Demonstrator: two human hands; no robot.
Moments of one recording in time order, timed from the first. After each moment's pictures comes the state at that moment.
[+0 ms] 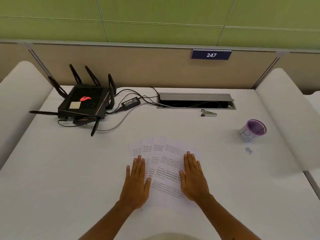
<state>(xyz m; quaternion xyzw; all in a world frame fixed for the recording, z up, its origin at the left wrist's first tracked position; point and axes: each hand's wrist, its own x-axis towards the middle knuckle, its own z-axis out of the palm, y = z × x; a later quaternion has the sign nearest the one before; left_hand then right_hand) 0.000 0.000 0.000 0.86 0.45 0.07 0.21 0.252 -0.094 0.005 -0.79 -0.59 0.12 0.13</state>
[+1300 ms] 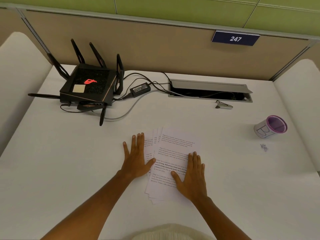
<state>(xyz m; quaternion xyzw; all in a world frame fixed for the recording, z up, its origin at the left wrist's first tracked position) -0.018 0.102 -0.026 0.84 0.48 0.02 0.26 0.186 -0.072 -0.008 -0.84 -0.50 0.18 0.08</state>
